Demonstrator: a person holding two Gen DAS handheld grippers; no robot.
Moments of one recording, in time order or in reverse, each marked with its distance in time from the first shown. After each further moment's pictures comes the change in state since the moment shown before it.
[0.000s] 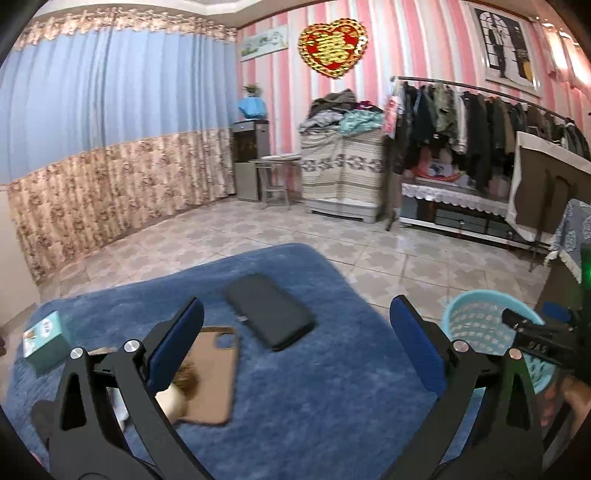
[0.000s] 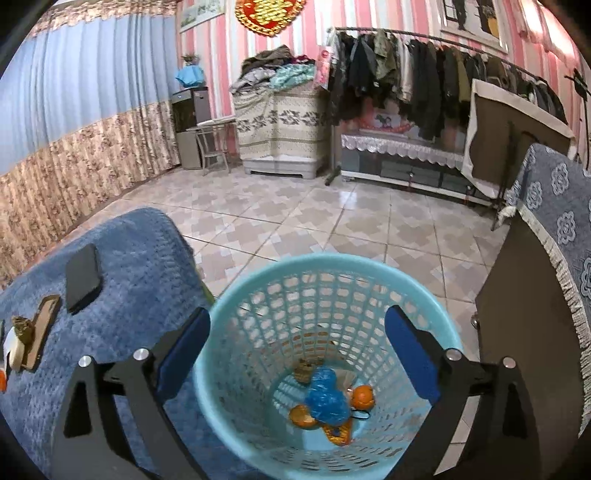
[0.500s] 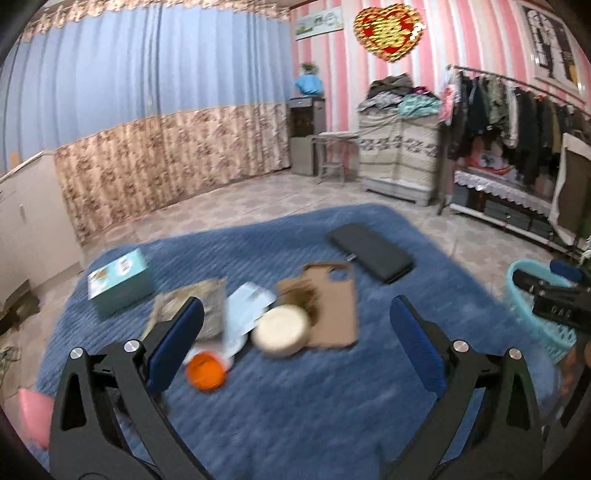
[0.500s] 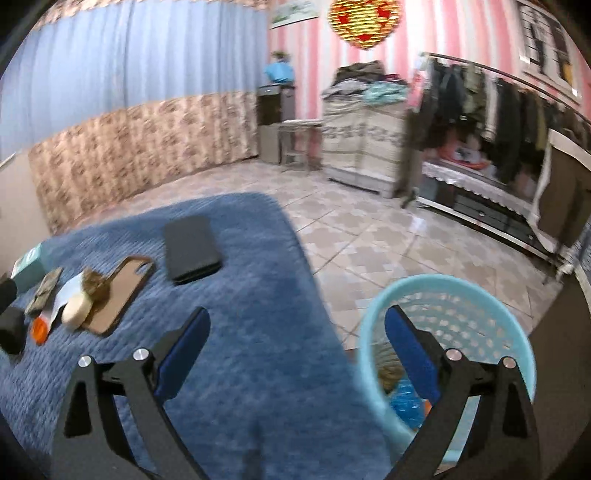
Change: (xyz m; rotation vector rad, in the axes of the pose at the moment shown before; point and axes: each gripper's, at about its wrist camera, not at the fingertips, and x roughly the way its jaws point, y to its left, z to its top) left arm -0.047 0.112 -0.063 -0.090 0.111 0.186; right arm -0.031 0.124 -0.021 -0.226 -0.014 0.243
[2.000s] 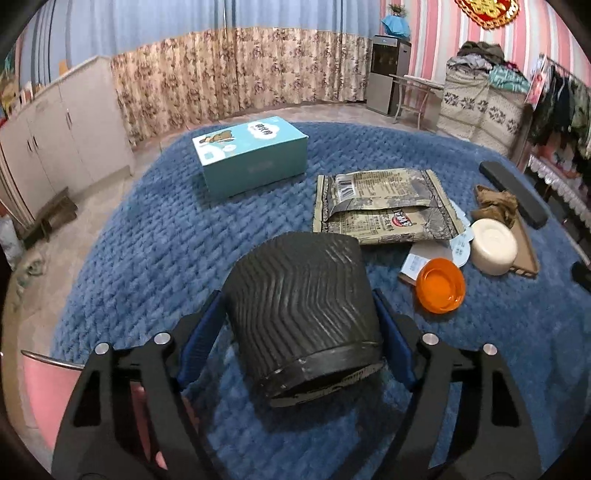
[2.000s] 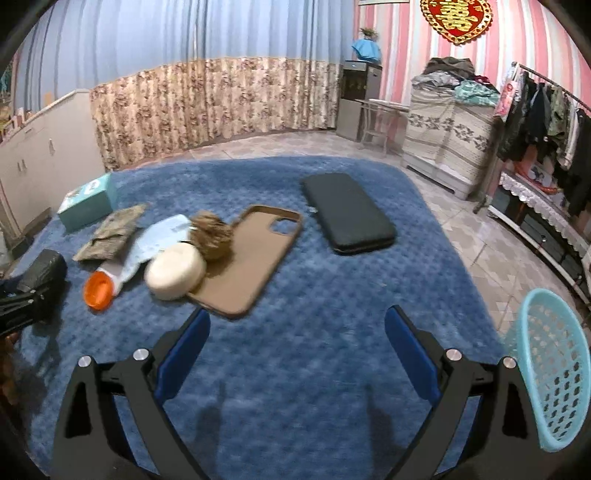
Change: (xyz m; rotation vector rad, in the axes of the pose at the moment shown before) left arm 0.057 0.169 -0.068 -0.203 0.281 0.156; right arm 0.025 0.152 -0.024 -0.170 0.101 0.214
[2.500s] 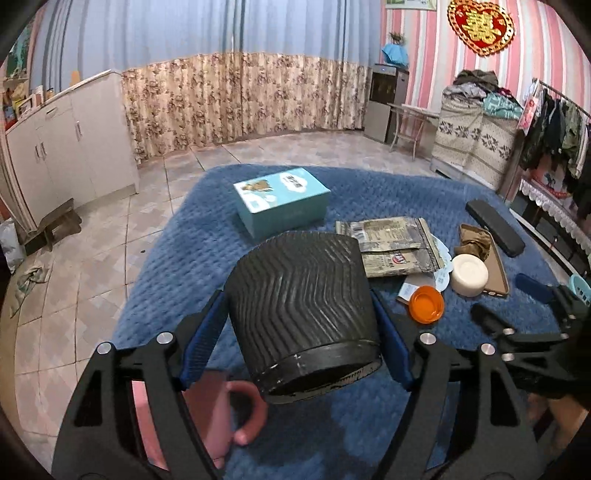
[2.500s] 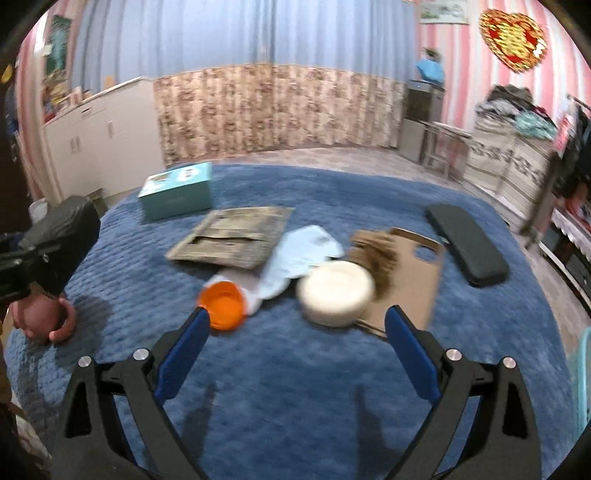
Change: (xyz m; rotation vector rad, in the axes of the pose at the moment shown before) left arm -0.069 0.036 0.005 -0.022 -0.113 -0.013; right arm 0.007 0.121 -0.004 -0.171 -0.049 0.186
